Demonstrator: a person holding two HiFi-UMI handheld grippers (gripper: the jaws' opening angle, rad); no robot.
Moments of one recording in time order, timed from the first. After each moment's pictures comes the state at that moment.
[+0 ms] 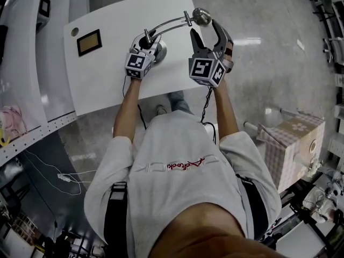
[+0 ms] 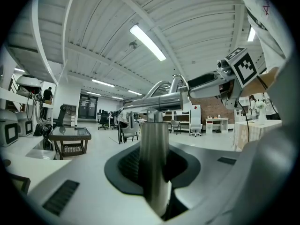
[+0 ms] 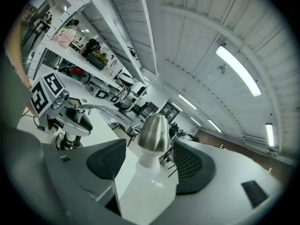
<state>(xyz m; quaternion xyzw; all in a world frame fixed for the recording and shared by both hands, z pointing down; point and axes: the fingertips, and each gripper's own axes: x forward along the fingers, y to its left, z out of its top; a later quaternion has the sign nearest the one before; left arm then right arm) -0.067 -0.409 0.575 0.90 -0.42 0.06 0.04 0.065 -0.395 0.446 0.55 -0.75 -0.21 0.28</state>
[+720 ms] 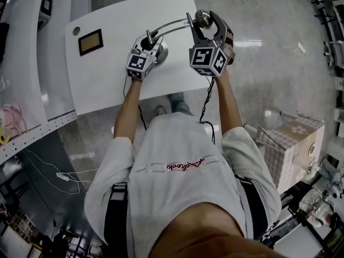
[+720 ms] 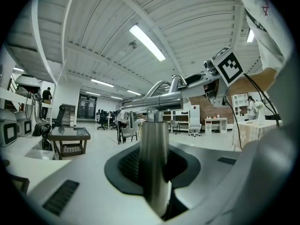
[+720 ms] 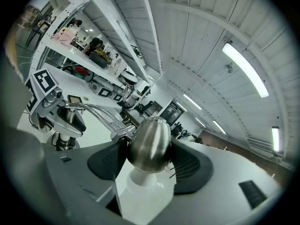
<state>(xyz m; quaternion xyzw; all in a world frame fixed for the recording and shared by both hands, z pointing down) -0.067 -0.409 0.576 0.91 -0.42 0.06 0.04 0.055 -0.430 0.442 0.53 -0.76 -0.22 0.30</state>
